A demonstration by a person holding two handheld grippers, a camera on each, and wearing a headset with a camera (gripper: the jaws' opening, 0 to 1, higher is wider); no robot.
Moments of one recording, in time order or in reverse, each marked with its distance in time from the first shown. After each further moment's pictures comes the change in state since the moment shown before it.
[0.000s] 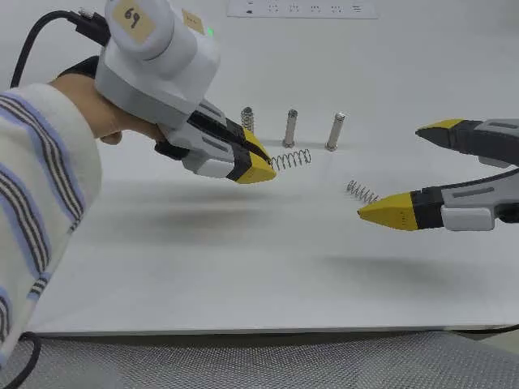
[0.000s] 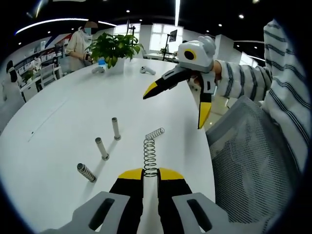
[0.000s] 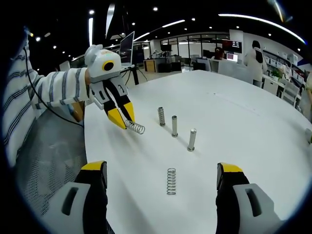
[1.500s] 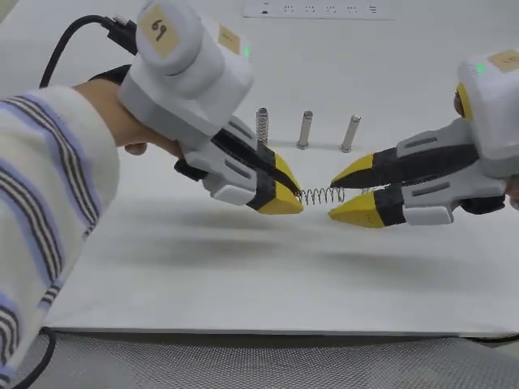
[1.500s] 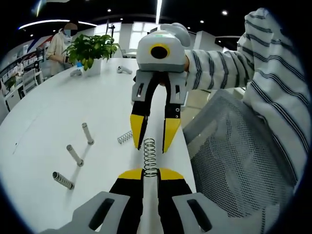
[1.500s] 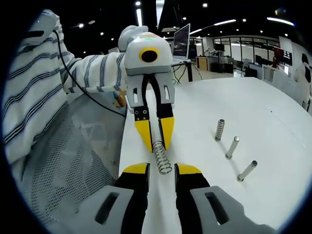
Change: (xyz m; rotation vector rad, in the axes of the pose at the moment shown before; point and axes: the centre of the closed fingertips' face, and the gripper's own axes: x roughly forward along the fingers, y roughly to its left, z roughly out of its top) left arm 0.007 -0.047 -0.003 0.073 0.012 -0.168; right arm 0.037 0.084 0.013 -0.201 0.056 0.430
